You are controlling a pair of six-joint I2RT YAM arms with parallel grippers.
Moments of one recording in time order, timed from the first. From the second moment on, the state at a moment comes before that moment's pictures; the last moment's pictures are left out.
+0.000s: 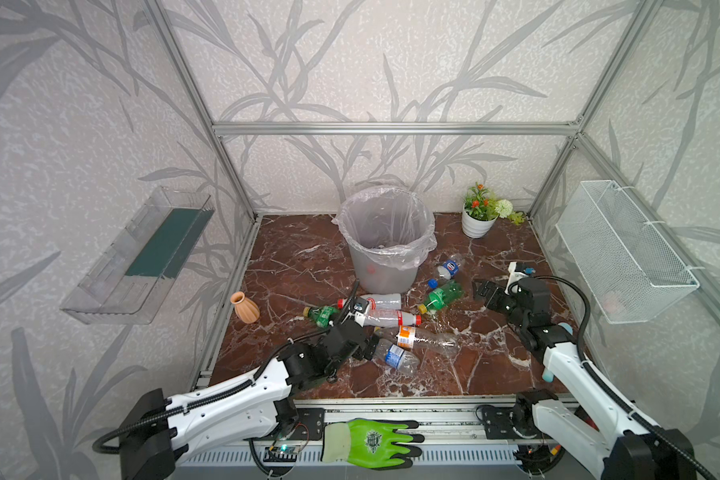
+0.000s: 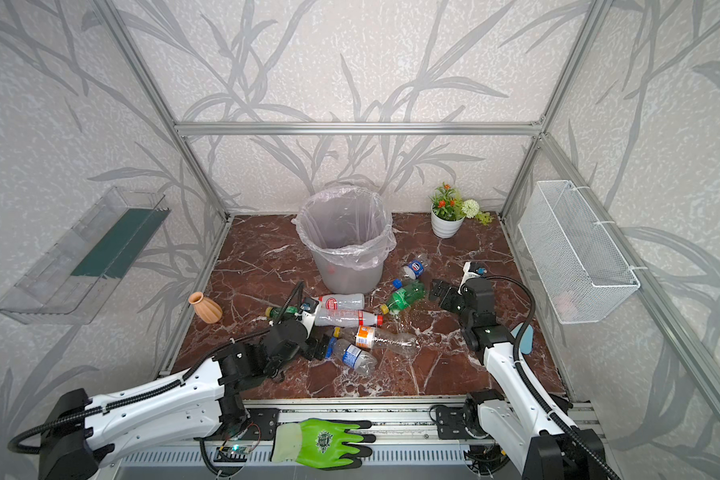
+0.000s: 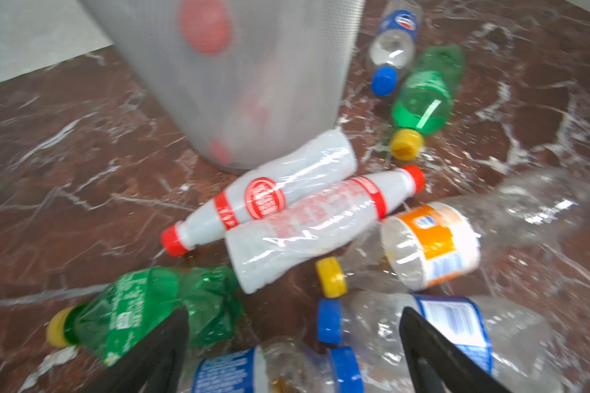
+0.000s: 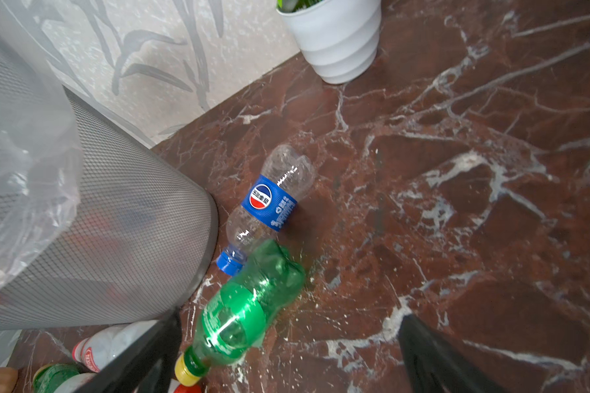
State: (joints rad) left arm -1.03 0.93 0.53 -0.30 -0.40 -0.24; right arm 0.10 0.92 0.46 -0.07 -0.12 0.53
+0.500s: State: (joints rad) left arm -1.21 1.19 0.69 -0.41 -0.21 0.12; right arm 0.01 0.92 0.43 -0.03 -0.20 0.56
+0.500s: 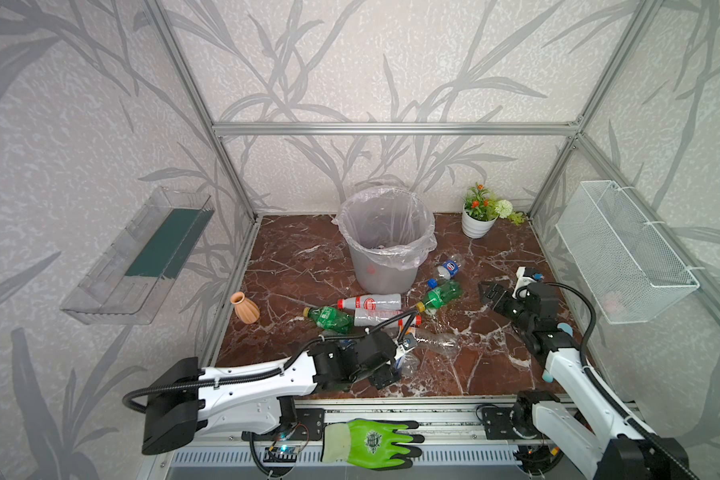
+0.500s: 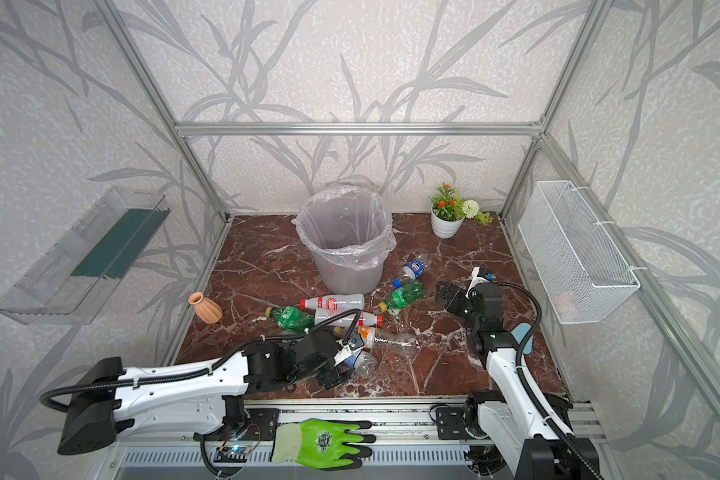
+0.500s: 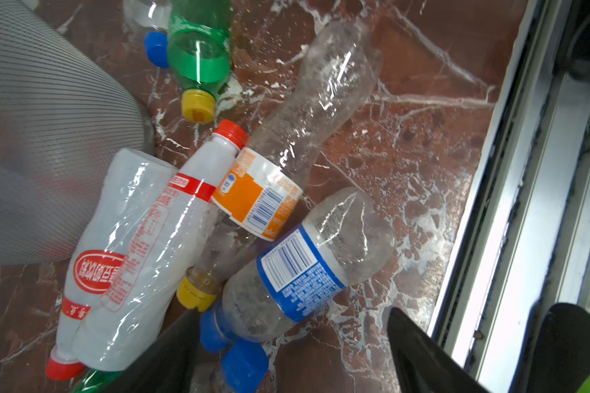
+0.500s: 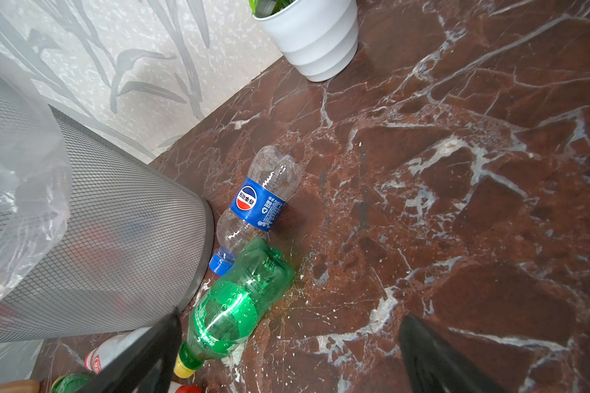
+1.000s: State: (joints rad) left arm -1.22 1.40 0.77 -0.43 -0.22 0.27; right arm -0.02 0.94 0.42 0.00 -0.23 0.56
